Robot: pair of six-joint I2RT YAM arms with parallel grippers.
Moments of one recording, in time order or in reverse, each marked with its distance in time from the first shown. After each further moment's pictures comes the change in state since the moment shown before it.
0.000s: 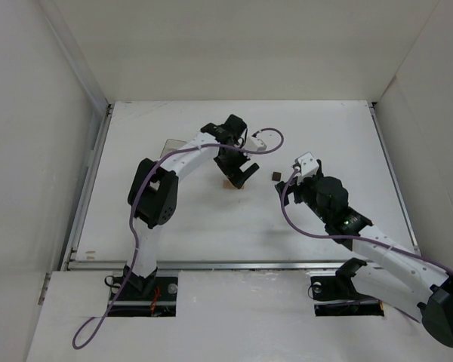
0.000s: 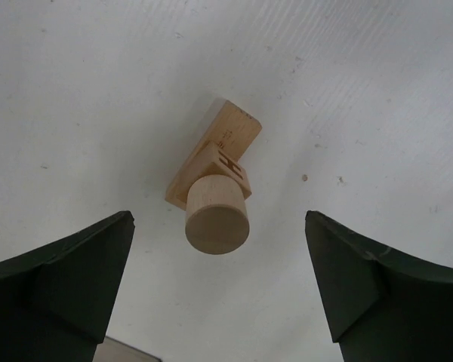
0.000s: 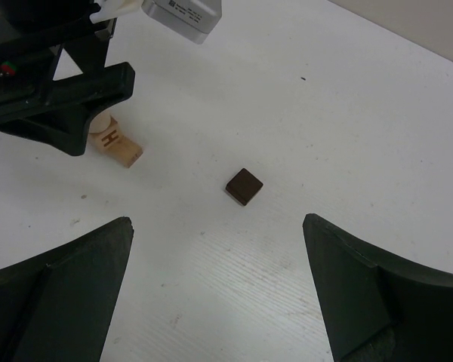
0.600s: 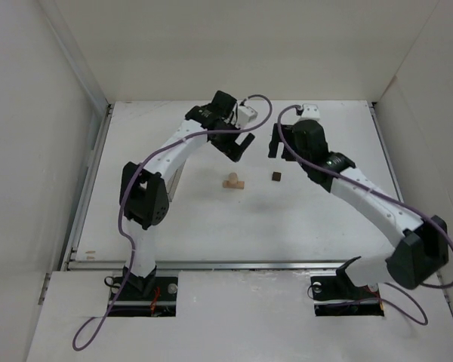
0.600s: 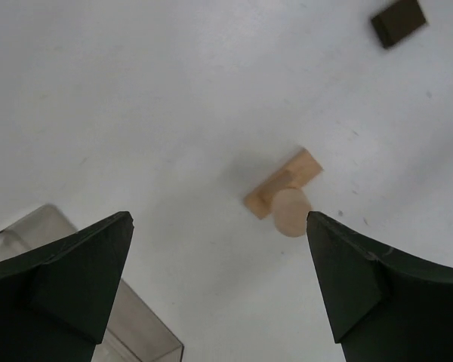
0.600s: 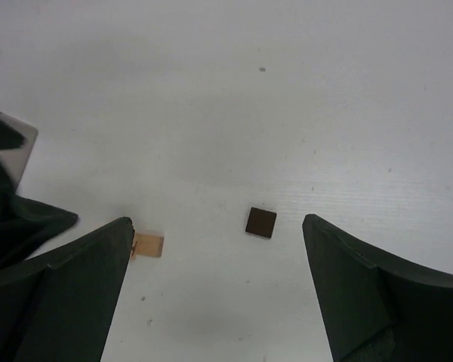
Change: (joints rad) left arm 0.059 -0.035 0.180 -0.010 -0.068 -0.128; right arm -0.073 0.427 0.619 -0.420 0.193 0.457
